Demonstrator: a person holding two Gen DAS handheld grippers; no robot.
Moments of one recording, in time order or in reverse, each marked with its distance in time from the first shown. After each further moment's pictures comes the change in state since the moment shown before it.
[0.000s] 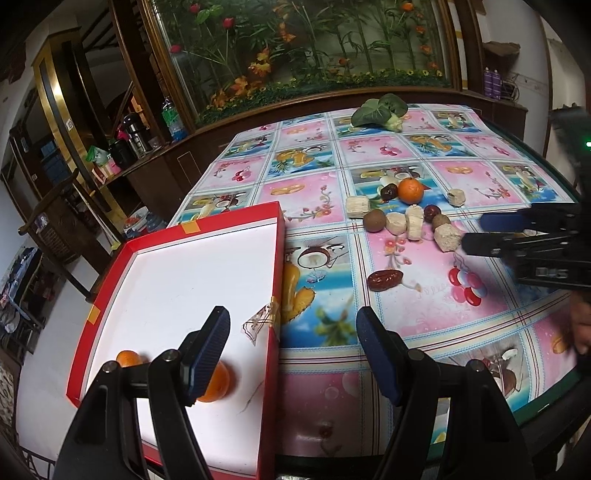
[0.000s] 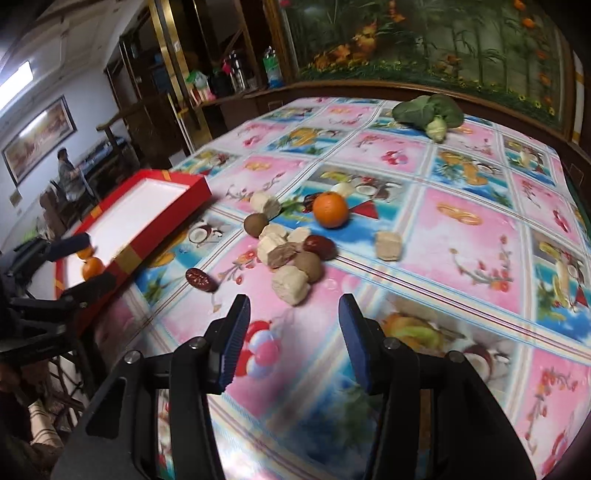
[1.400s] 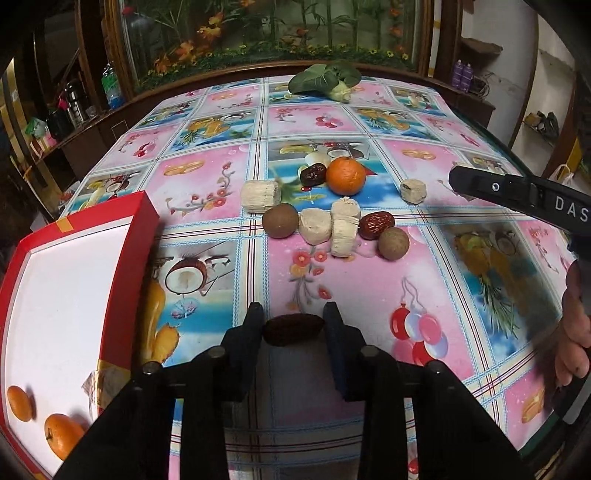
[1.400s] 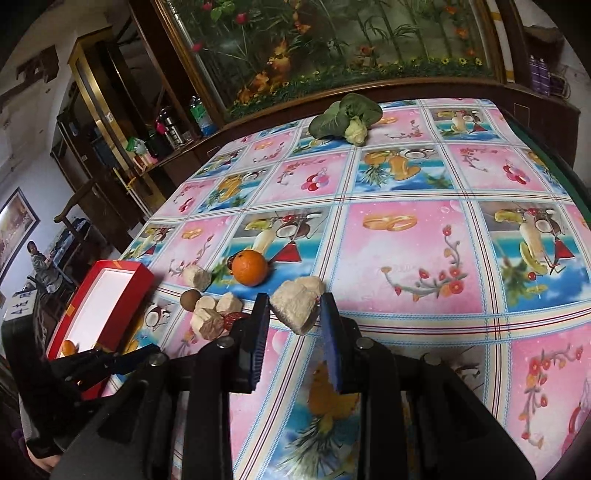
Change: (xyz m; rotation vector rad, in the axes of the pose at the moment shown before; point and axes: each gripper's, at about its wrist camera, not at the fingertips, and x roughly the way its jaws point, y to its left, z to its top) left arm 0.077 -0.054 0.030 -0.032 0.118 -0.258; right arm -0.012 -0.064 0.014 0.328 -0.131 -0.075
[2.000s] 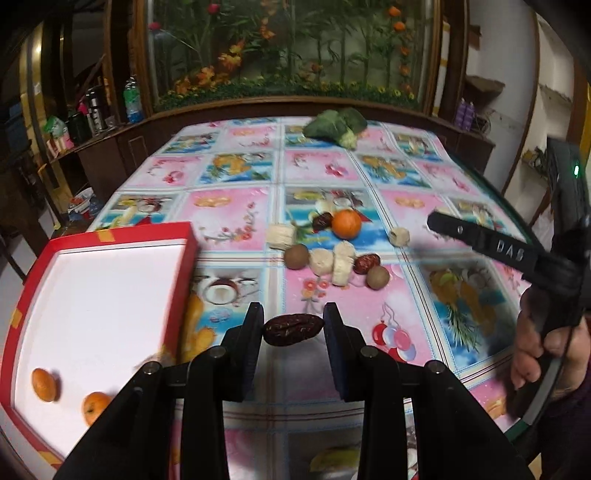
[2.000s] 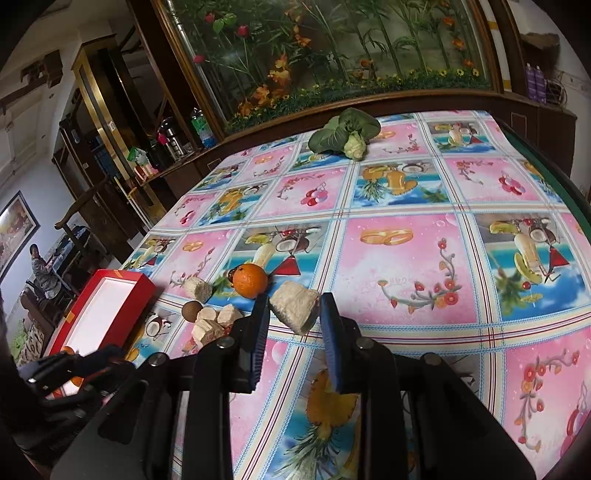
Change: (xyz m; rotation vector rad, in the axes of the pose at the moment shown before) left arm -0.061 0.018 -0.002 -0.074 -0.144 -0.001; right arm -0.007 0.002 0.000 -0.016 -0.062 -0.004
